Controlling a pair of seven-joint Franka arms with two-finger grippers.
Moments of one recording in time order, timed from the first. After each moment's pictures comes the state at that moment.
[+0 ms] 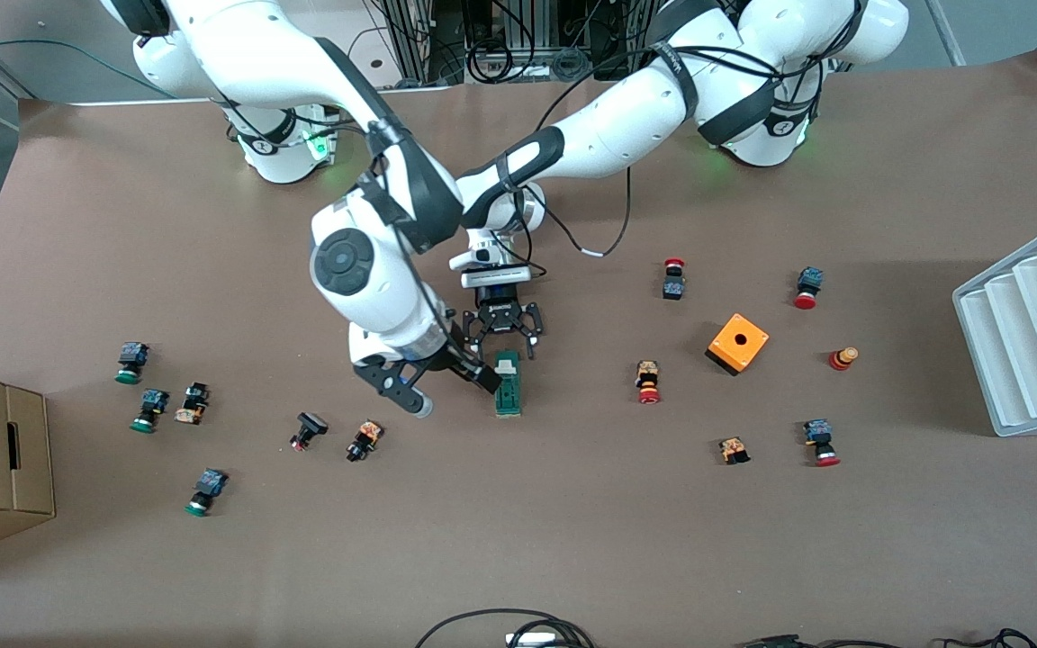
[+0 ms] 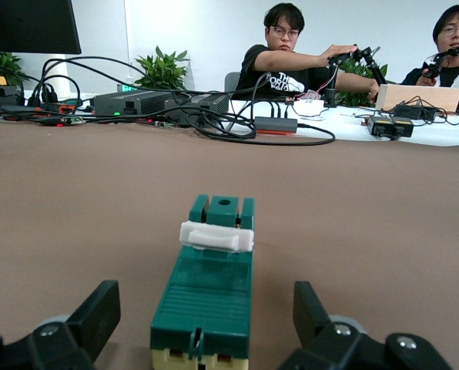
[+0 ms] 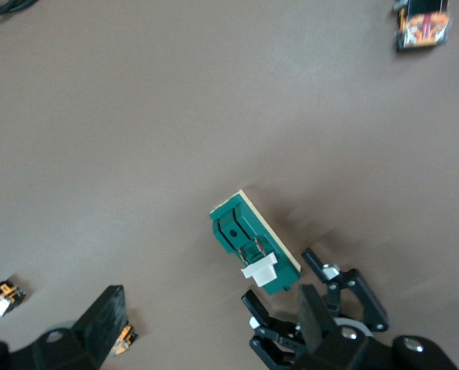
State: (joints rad) left arm -0.75 1.11 -0.49 -1.54 2.04 1.67 -2.51; right arm 0.77 0.51 -0.20 -1.60 0.35 2.28 1.08
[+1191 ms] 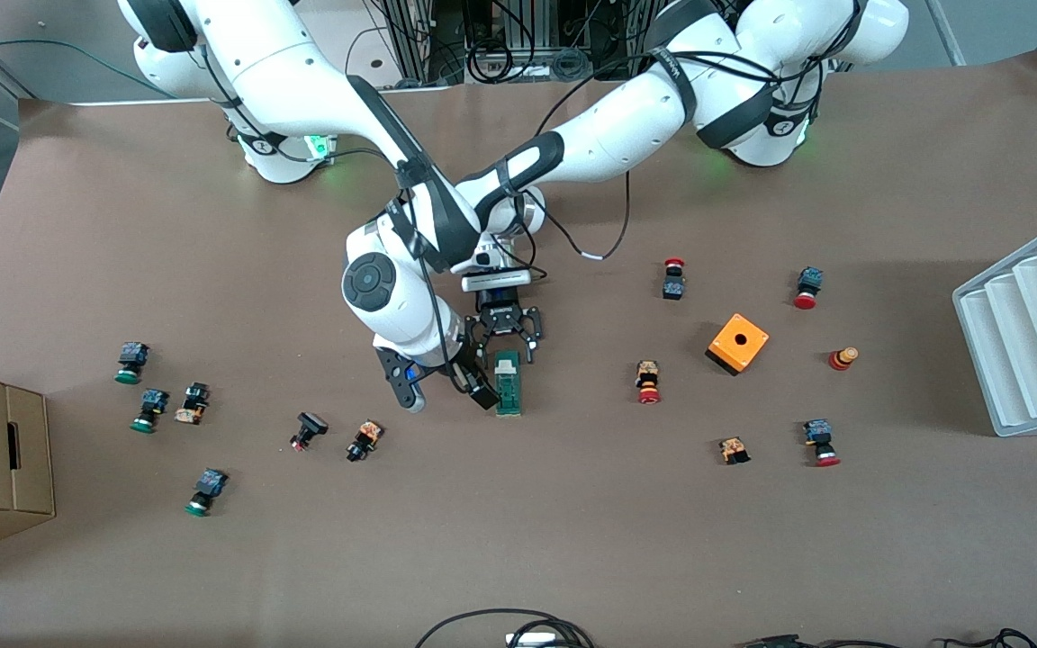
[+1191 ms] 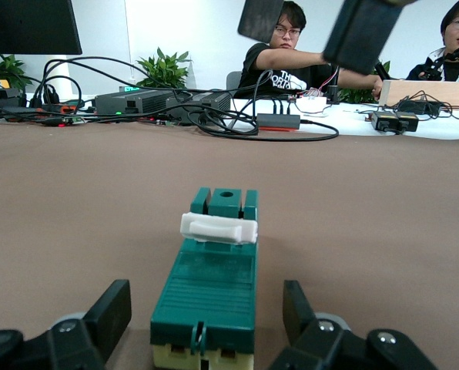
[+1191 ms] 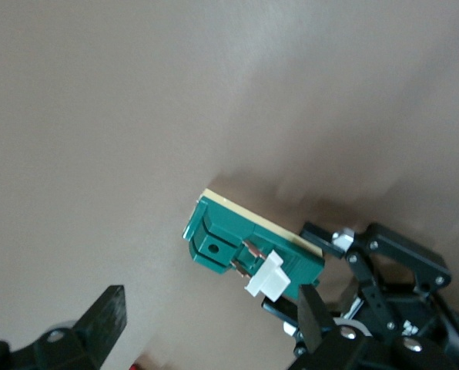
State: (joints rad) left arm -0.75 1.13 -0.49 -1.51 2.04 1.67 -2.49; right arm 0.79 0.58 -0.19 -1.69 0.51 2.46 1.40
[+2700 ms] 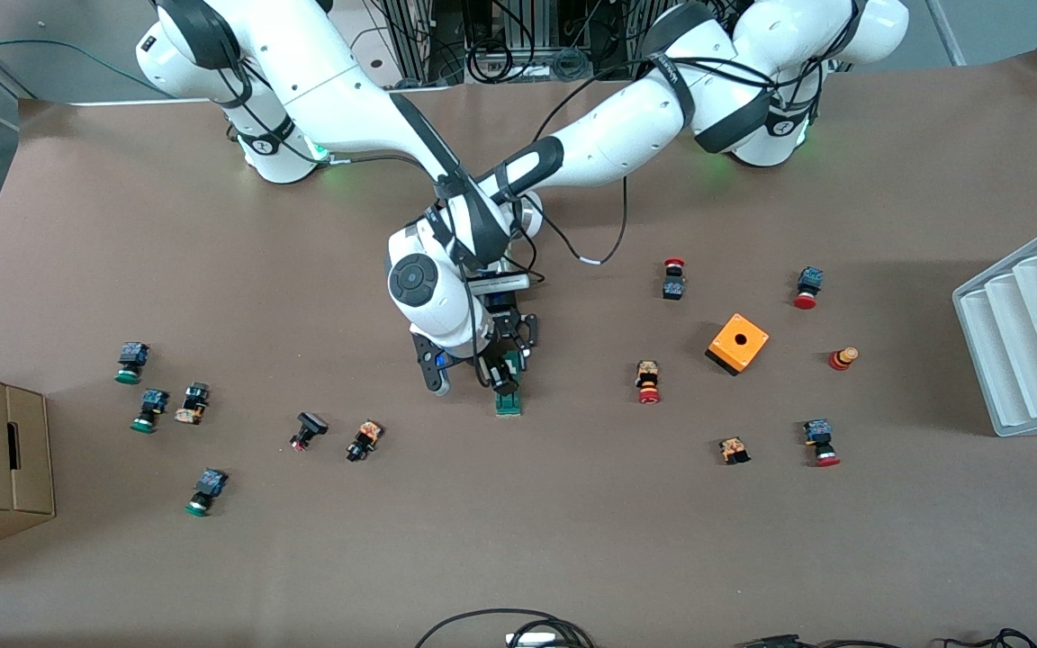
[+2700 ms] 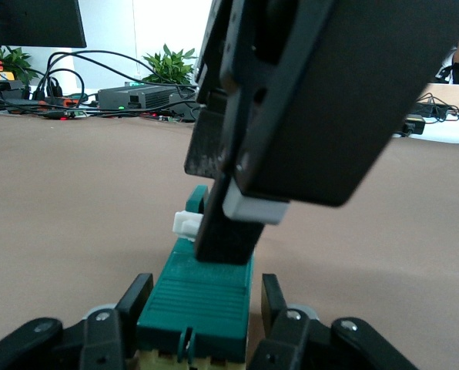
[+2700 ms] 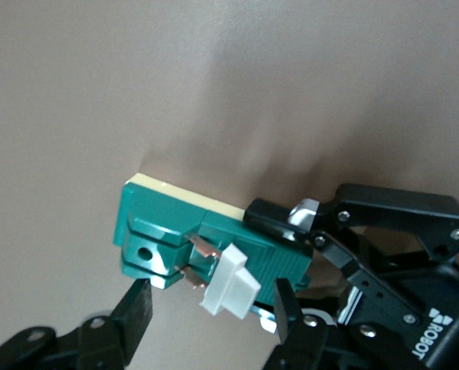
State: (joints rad) left arm -0.75 1.16 -0.49 -1.47 2.04 1.67 -2.50; right arm 0.87 0.68 -0.20 -1.72 0.55 2.57 1.54
